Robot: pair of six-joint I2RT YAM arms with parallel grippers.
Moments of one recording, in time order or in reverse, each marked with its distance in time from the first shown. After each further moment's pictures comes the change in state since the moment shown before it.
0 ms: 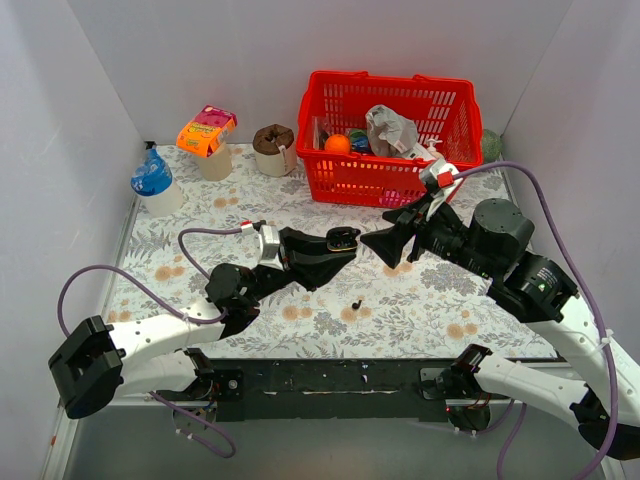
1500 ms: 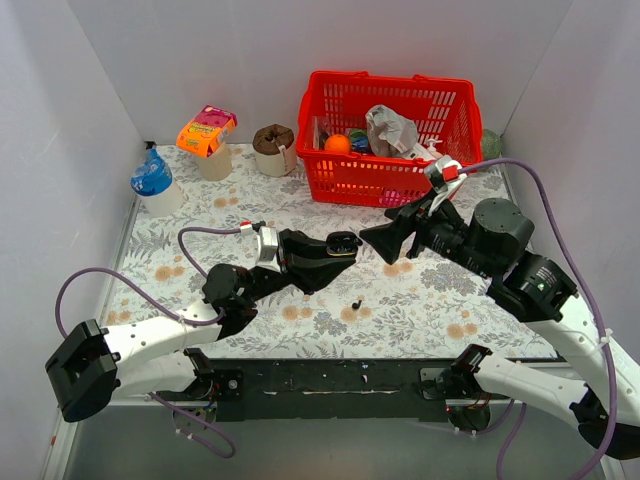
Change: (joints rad) left arm 0.000 -0.027 0.002 -0.029 0.050 -0.018; right arm 0.000 0.003 0.000 0.011 0.040 0.080
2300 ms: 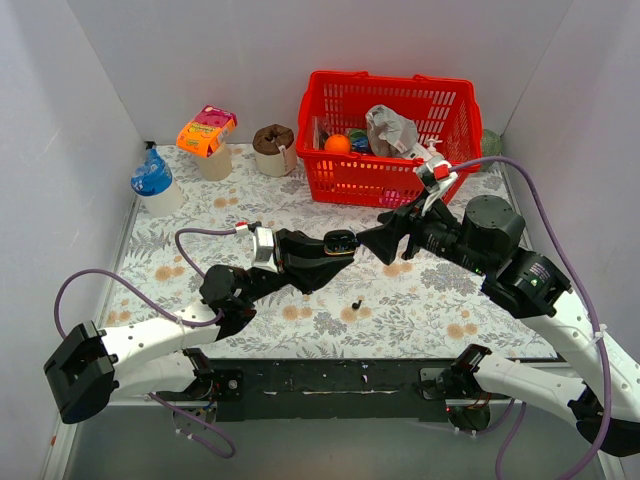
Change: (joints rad) left arm 0.000 -0.016 0.000 0.008 -0.007 0.001; right arm 0.000 0.023 0.000 -0.008 -0.034 0.026
